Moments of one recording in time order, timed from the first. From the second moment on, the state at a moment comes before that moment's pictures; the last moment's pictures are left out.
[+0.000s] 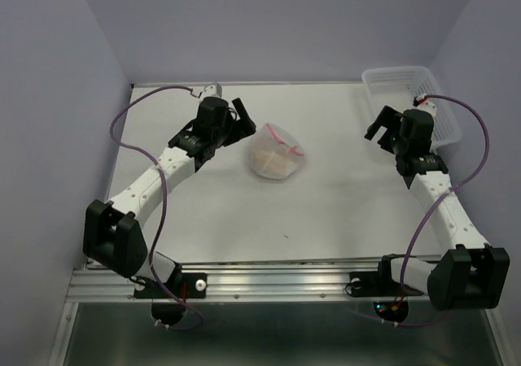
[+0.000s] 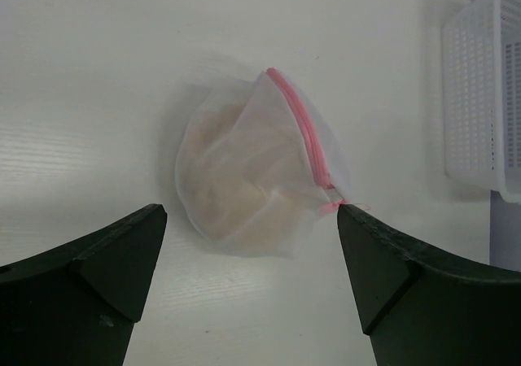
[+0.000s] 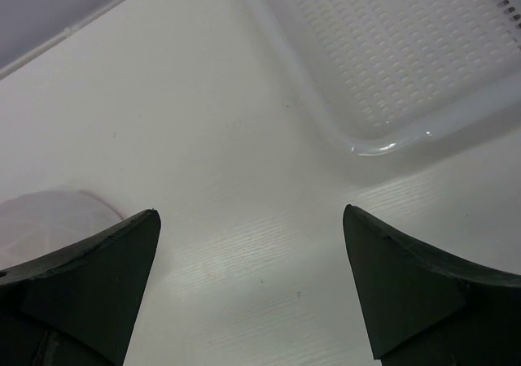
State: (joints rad) left arm -0.47 1.40 1.17 -0.30 -0.13 -0.71; right arm 0.01 1.17 0.95 -0.23 0.20 0.44
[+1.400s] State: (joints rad) left arm -0.62 2.05 1.77 -0.56 -0.20 -0.92; right arm 0.29 1.25 0.91 -0.13 0.24 0.18
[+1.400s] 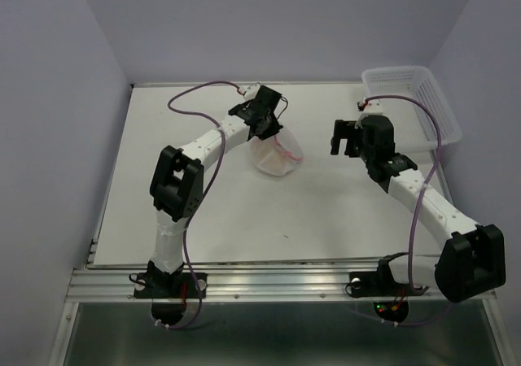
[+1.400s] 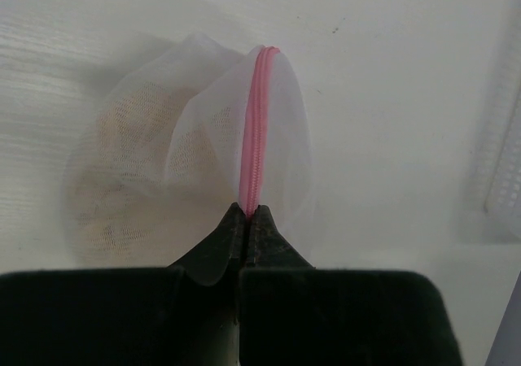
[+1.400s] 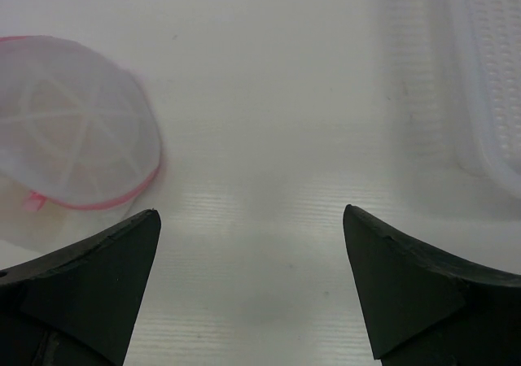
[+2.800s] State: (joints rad) left arm -0.62 1.69 1.41 -0.66 -0.24 -1.52; right arm 0.78 1.48 0.88 0.08 0.22 0.65
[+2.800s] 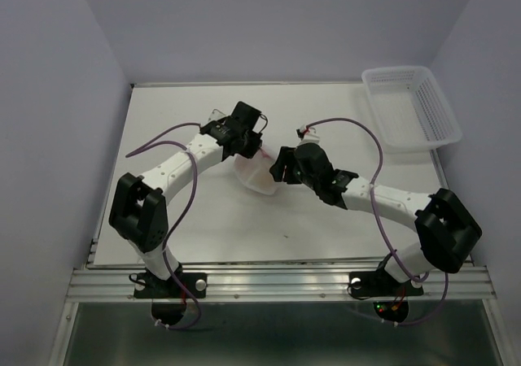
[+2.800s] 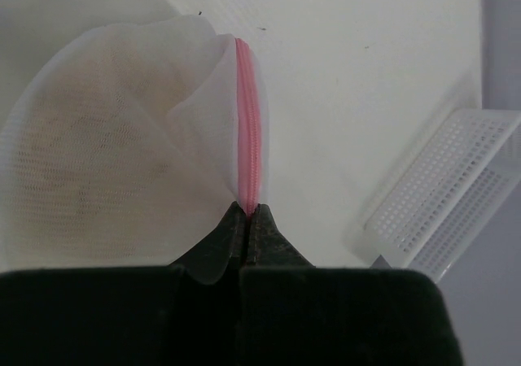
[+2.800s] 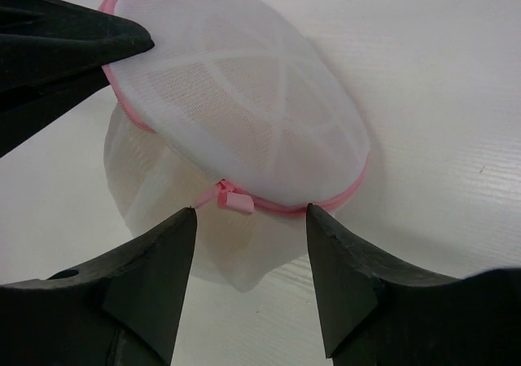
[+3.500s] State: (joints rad) left arm -0.62 1.69 1.32 -0.62 -0.21 -1.60; right arm 0.83 1.44 0.88 0.06 0.32 0.68
